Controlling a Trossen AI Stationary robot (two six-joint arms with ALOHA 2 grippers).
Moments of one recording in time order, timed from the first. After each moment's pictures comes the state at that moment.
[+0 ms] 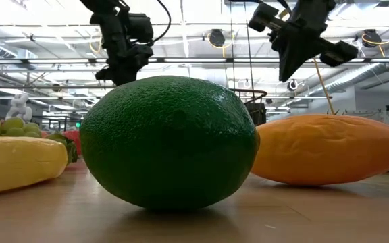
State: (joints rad) left arm 0.62 1.55 1.36 -1.04 0.10 -0.31; right arm 0.02 1.33 1.05 -0.82 0.00 1.53
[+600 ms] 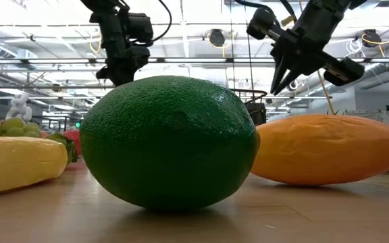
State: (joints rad) left arm 0.61 1.55 1.36 -1.06 0.07 -0.24; right arm 0.13 1.35 0.88 -0.51 0.08 1.72
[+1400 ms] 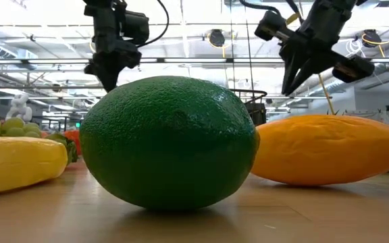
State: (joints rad) left arm 0.56 1.53 1.35 -1.21 0.08 -0.23; right arm 0.13 1.30 0.88 -0.63 0.10 1.71
